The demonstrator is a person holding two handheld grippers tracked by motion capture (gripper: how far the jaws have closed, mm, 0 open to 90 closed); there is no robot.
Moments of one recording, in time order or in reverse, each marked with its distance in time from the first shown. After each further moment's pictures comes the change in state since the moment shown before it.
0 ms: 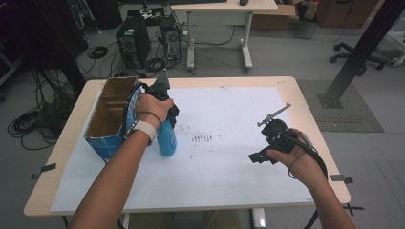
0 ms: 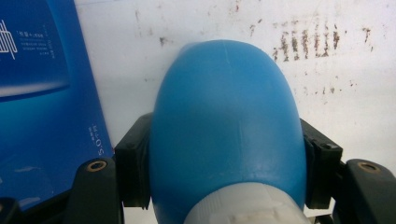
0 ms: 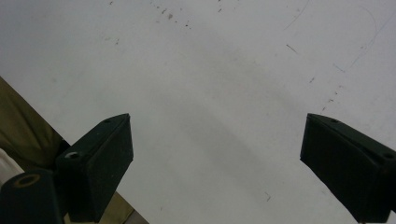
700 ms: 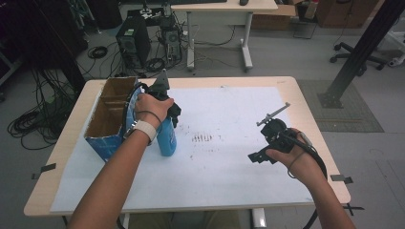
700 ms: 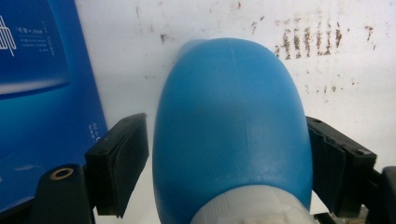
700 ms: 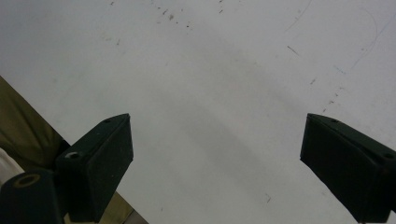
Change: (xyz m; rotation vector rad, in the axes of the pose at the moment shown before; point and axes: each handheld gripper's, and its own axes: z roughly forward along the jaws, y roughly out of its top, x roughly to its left) left arm 0.002 0.001 0.001 0.014 0.001 -0.007; right arm 0.001 0.002 0.000 0.003 0.000 -0.003
